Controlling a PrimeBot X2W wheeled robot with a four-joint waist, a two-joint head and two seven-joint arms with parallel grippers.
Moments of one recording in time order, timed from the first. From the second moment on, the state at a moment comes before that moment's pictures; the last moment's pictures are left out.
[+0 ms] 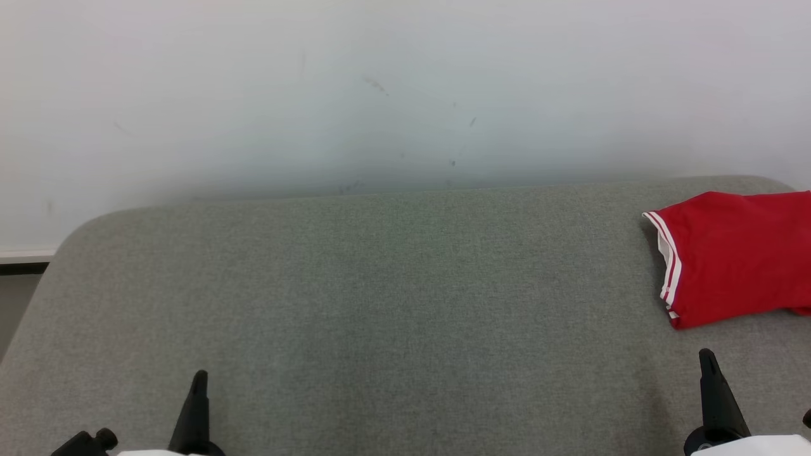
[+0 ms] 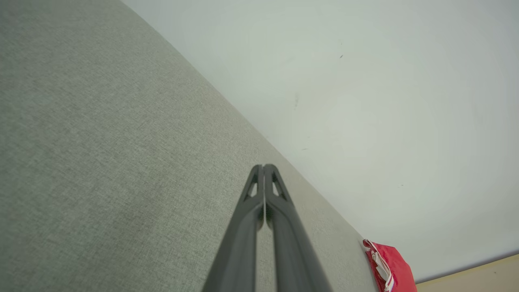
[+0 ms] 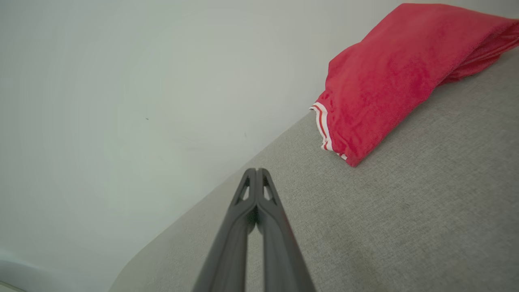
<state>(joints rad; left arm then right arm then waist) -0.02 0.06 0.07 0.22 -0.86 -0.13 -0.09 -0.04 -0.07 0.00 0.22 0.89 0.13 -0.10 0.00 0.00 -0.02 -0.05</state>
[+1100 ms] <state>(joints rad) -0.06 0.05 0.09 0.23 -1.22 -0.13 0.01 -0.07 -0.07 -0.04 0.23 1.24 0.13 0.00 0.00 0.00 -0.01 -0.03</state>
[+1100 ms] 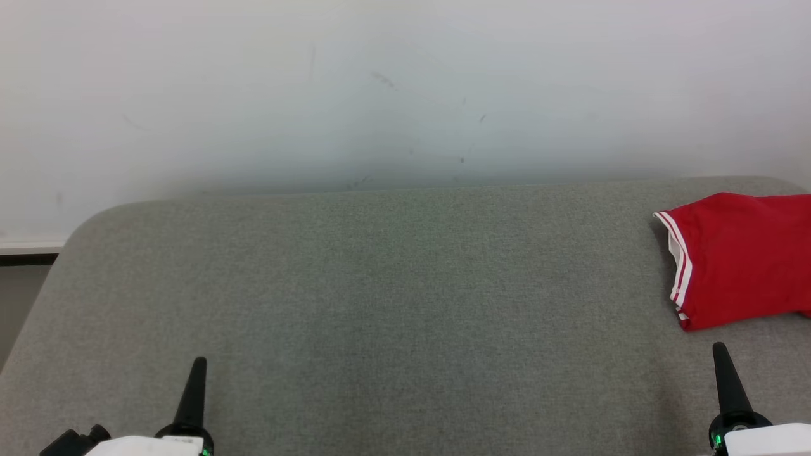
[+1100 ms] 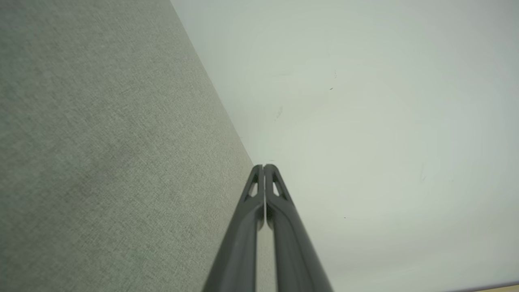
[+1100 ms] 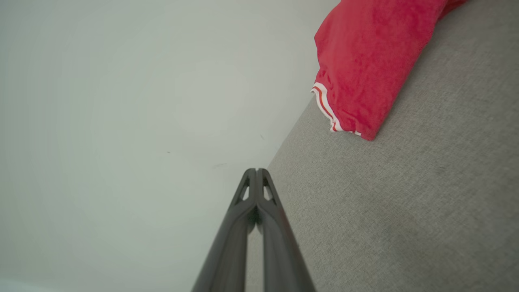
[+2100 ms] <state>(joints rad) -0.09 0.05 0.10 0.24 -1.47 -0.13 0.08 -0.09 -0.06 -0.08 0.24 1.48 0.13 0.07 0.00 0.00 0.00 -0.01</state>
